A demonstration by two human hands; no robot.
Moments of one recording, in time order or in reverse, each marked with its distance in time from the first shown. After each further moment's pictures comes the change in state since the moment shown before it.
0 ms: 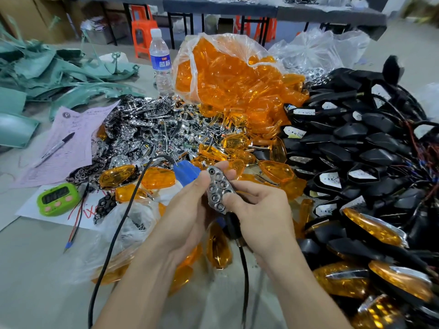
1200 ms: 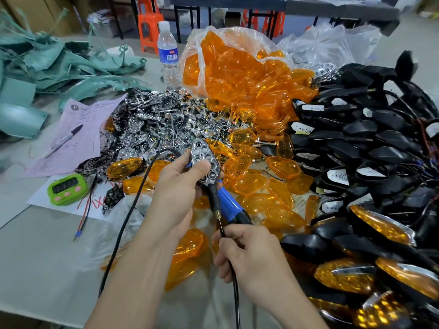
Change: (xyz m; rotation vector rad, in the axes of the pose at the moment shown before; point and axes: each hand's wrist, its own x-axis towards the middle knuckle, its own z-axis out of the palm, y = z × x) left_hand 0.011 0.021 -0.008 0.169 0.269 0.155; right_hand -0.050 0.011 0.003 -0.224 -0.303 0.258
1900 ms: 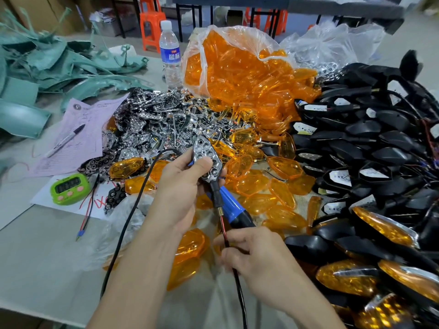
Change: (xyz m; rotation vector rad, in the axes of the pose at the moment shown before) left_hand 0.004 0.004 0.001 -0.068 -0.009 -0.016; right_hand 0.002 -0.001 -0.014 -0.172 -0.089 -0.046
